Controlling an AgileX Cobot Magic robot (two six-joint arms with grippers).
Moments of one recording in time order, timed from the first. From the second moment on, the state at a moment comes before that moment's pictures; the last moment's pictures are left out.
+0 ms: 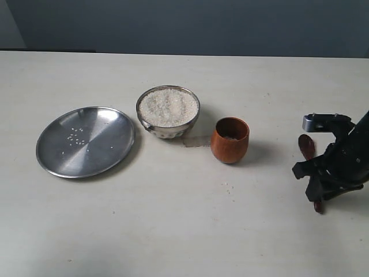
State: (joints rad) left arm 0.03 0.00 -0.03 0.09 0.37 -0.02; right arm 0.02 1.76 -0.78 0.31 0.74 -0.39
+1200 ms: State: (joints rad) left arm 0.03 0.00 -0.03 0.11 0.37 -0.02; right arm 0.17 1.61 -0.50 0.01 0.23 0.10
